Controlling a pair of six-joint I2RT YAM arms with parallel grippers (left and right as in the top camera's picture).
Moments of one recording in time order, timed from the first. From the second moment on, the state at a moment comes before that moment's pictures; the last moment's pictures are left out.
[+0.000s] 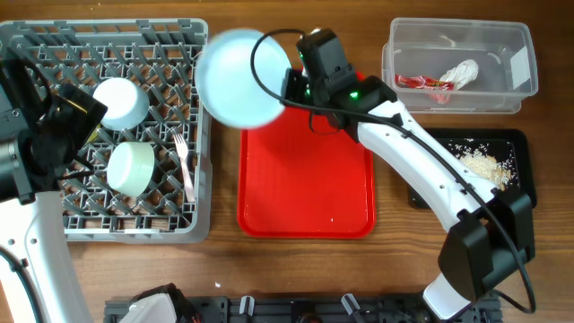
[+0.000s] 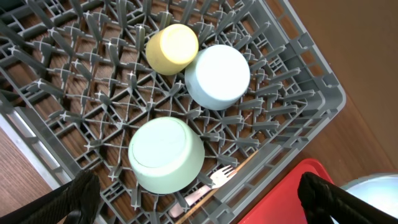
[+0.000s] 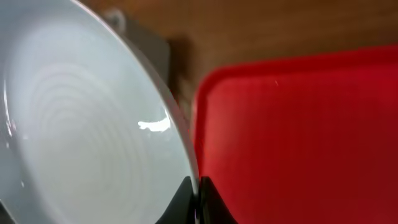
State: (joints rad) left arm 0.31 1.28 1.58 -1.25 -0.10 -0.65; right arm 0.56 1.80 1.50 -0.47 -0.06 0.69
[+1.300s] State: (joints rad) left arm 0.31 1.28 1.58 -1.25 -0.10 -0.65; right arm 0.85 1.94 1.63 -0.37 0.31 0.78
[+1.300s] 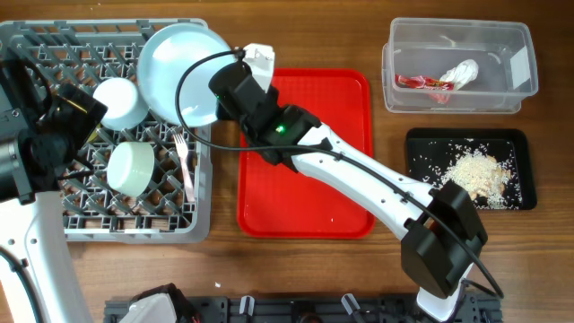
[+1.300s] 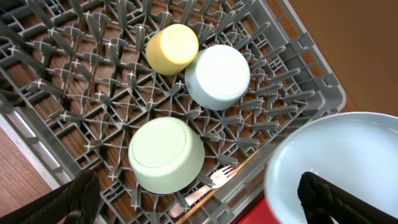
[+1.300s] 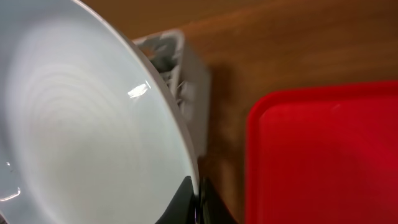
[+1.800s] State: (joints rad) left arm 0.31 1.28 1.58 -1.26 -0.10 -0.65; right arm 0.88 2.03 1.63 -0.36 -0.13 0.90
